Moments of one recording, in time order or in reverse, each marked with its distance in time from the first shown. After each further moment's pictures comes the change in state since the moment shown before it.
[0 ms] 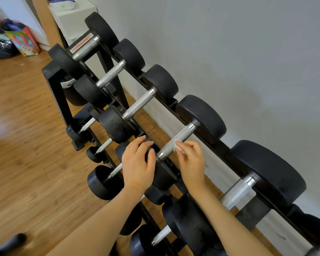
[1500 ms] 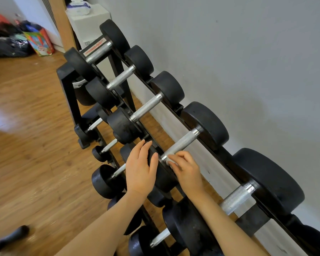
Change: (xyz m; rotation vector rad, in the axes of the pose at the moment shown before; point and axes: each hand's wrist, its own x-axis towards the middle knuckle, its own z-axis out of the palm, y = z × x) left_hand -0.013 0.003 -0.007 0.022 -0.065 -0.117; right_hand -0.009 -0.003 0.000 -0.031 -0.244 -0.117
